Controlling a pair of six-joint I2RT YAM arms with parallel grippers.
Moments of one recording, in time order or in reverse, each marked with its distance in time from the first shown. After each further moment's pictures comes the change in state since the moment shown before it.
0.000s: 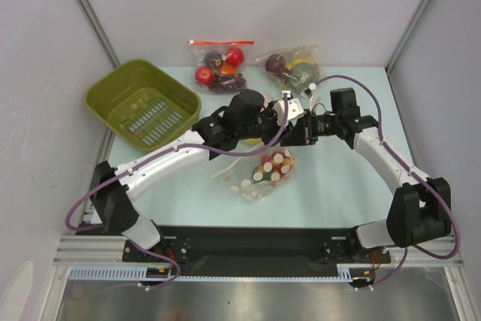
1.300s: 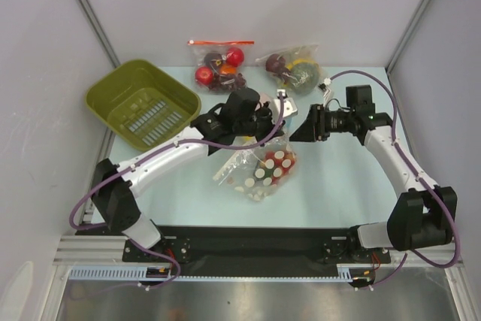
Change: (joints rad) left arm 0.059 0.018 -0.027 -0.013 0.082 0.000; right arm -0.105 -0.036 0.027 -0.082 -0.052 -0.077
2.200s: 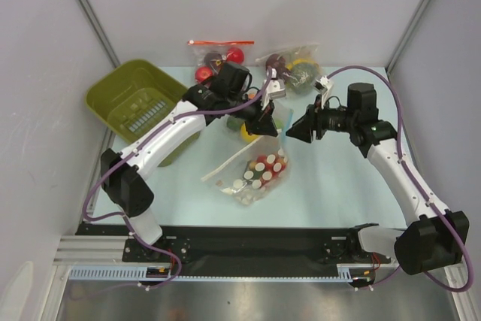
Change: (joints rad) left arm 0.169 0.138 0.307 -0.419 0.467 0.006; right arm 0.078 -0.148 -0.008 0.138 0.150 -0.148
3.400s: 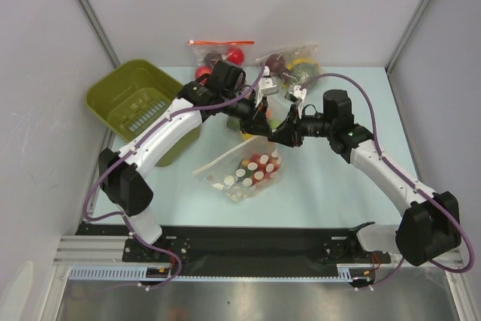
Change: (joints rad) left arm 0.048 0.000 0.000 -0.053 0.106 -0.016; right arm 0.166 0.071 -0.095 0.275 -0.002 -0.027
